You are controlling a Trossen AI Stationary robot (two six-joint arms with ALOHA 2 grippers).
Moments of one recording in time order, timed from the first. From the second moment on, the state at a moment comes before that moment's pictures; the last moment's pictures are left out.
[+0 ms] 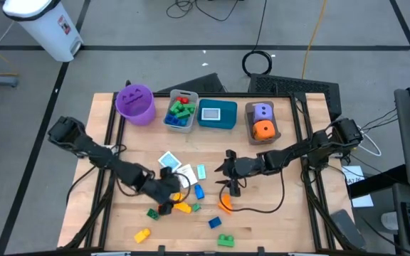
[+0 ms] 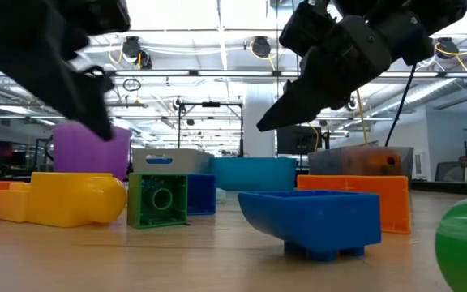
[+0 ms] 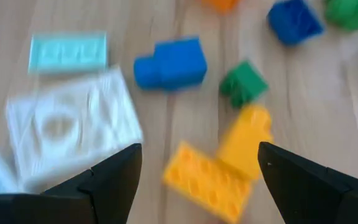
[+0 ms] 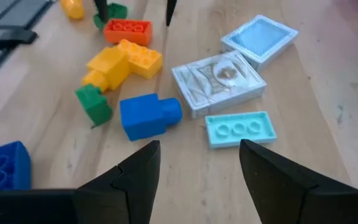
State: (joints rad) left arm -0.53 1.50 0.83 -0.28 -0.22 -0.55; right arm 0.23 1.62 0.76 0.31 0.10 0.13
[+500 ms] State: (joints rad) left arm -0.68 1.55 0.90 -0.51 -0.27 -1.38; right arm 0.24 1.62 0.76 0.42 0.10 0.23
